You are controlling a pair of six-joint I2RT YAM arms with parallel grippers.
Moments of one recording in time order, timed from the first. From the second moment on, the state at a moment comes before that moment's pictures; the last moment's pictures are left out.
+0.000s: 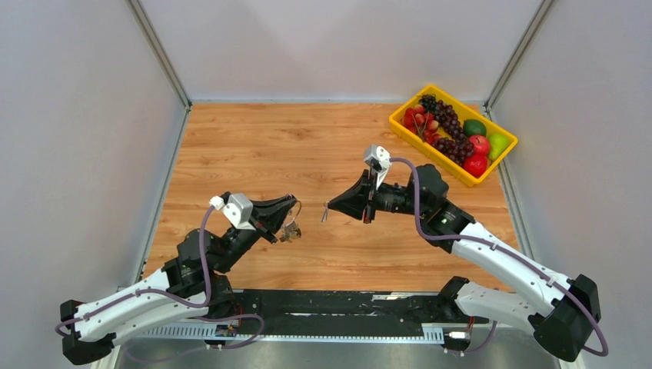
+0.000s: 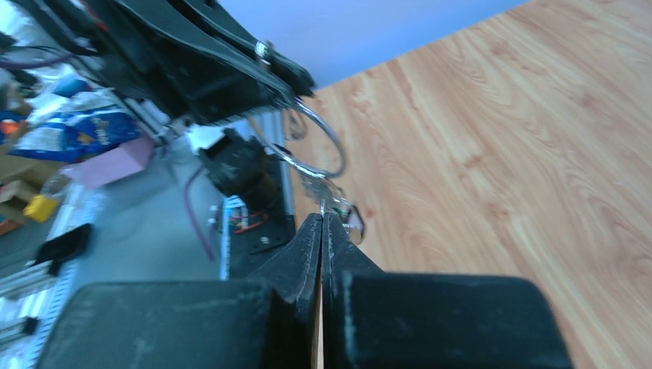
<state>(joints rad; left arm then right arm) -1.11 0.41 0.49 0.19 -0.32 -0.03 0.77 1.00 0.81 0.21 -0.64 0.34</state>
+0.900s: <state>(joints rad) -1.11 0.40 0.45 0.35 -0.16 0.13 0.82 1.23 0.98 0.45 -0.95 0.93</state>
